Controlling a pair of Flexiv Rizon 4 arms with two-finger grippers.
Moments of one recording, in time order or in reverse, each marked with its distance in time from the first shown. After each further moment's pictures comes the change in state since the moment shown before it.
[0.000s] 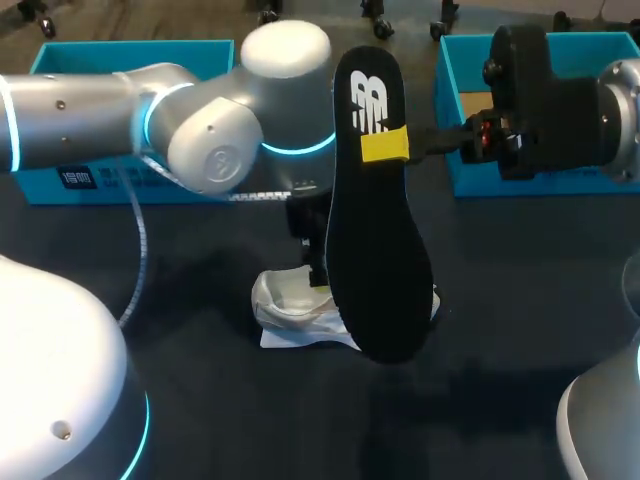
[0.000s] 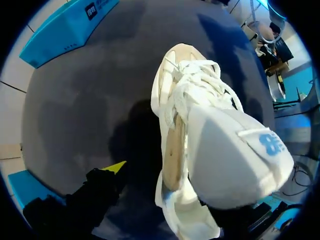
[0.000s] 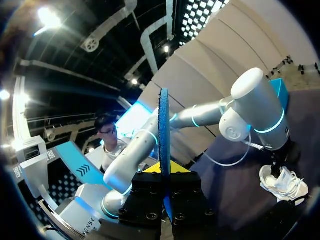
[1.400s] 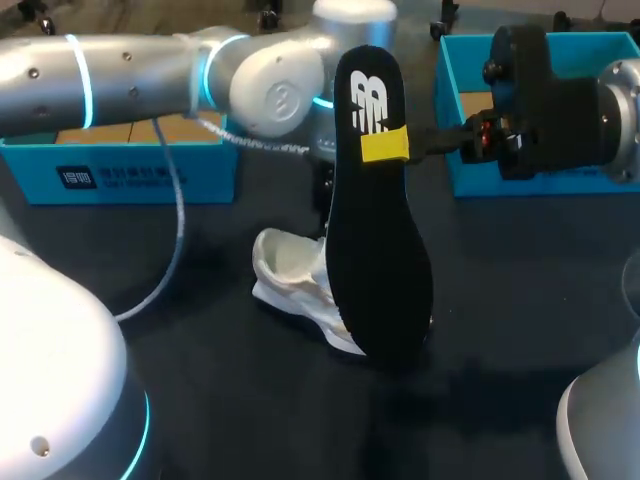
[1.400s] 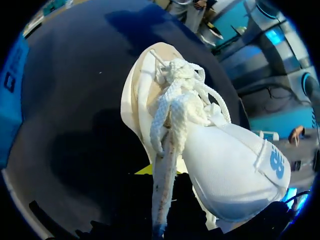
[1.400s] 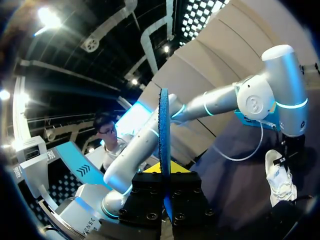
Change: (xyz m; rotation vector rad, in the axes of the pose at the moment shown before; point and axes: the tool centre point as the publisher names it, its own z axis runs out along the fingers) left arm 0.014 -0.022 -0.022 -0.099 0.324 0.685; right arm 0.000 0.000 0.000 0.000 0.000 0.000
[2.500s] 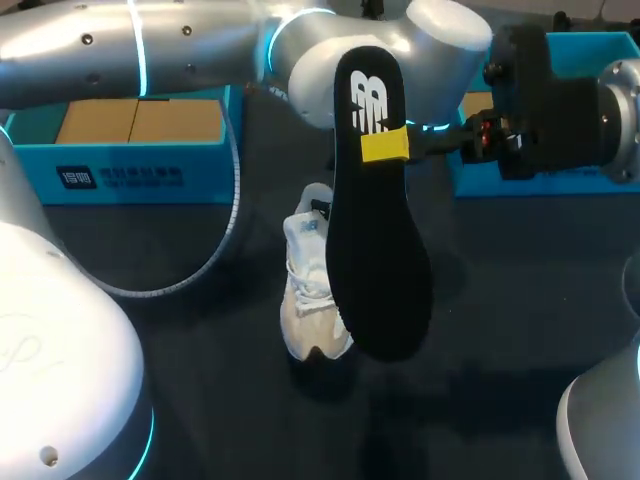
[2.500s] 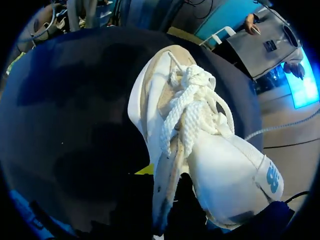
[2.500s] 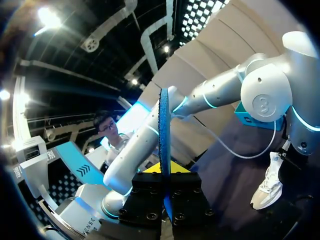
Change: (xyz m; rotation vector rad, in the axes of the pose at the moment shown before) left arm -0.008 -0.011 -0.021 -0.262 0.097 0.833; right arm 0.000 0.000 0.000 0.000 0.000 0.000
